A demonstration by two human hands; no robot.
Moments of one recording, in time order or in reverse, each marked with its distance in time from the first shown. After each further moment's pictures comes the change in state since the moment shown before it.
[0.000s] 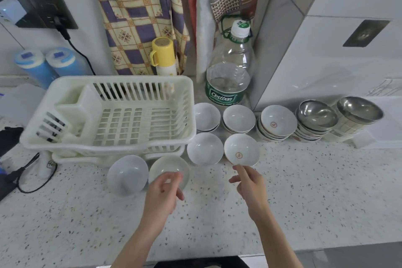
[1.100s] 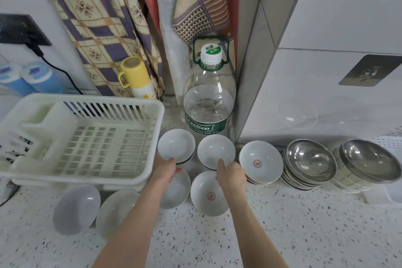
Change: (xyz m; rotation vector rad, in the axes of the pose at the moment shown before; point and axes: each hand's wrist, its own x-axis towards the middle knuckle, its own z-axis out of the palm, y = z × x) left_hand 0.171 0.059 0.141 0.098 0.278 -0.289; right_hand 0.172 -0.064 -0.014 -0.630 -0.047 -0.012
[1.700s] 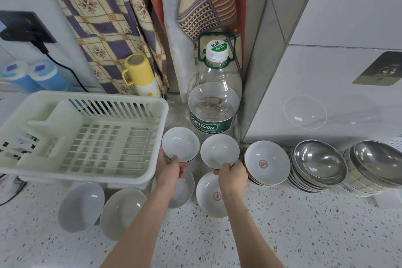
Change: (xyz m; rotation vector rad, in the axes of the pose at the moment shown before) left_hand -0.011 -0.010 0.006 -0.333 0.030 0.093; right_hand -0.005 -0.002 0.017 0.387 0.122 0.020
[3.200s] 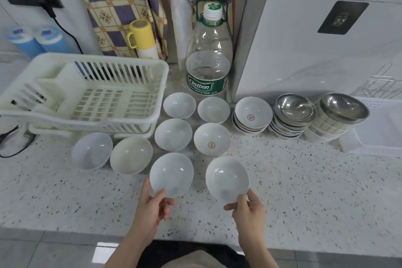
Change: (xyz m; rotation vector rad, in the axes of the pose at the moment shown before) left_hand -0.144 -0.137 -0.138 -0.083 -0.265 -0.058; right_hand -0.162 0.150 -0.098 0.217 -0.064 -0.028
